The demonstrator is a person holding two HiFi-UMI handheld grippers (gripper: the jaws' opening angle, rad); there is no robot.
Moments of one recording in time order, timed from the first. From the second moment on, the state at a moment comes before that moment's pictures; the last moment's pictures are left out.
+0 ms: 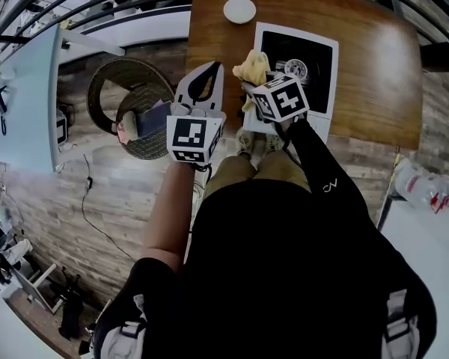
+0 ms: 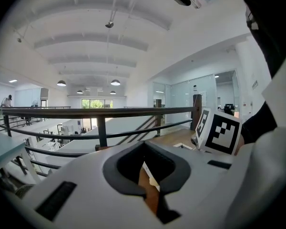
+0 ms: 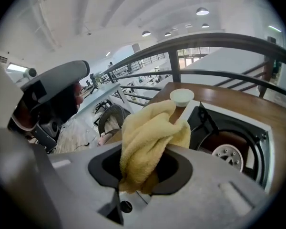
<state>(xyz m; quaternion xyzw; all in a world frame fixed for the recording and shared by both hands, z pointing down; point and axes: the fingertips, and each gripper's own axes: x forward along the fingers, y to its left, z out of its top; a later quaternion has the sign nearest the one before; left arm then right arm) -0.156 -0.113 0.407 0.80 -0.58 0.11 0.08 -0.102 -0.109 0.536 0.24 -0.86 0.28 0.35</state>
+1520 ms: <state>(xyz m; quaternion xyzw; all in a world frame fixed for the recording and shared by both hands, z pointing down) -0.061 -0.029 0.385 0.79 -0.60 0.11 0.04 -0.021 -0.035 0.516 0.23 -0.88 0.29 0.31</state>
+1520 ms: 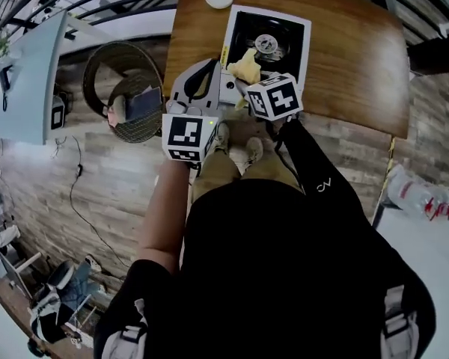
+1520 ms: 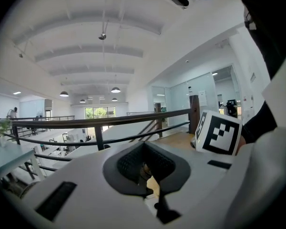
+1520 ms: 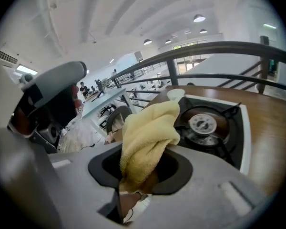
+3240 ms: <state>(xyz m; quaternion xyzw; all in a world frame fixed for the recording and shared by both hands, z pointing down) 0.045 -0.063 0.401 0.87 -0.47 0.09 0.06 0.119 -0.012 0.569 0.33 -0.81 0.33 0.36</state>
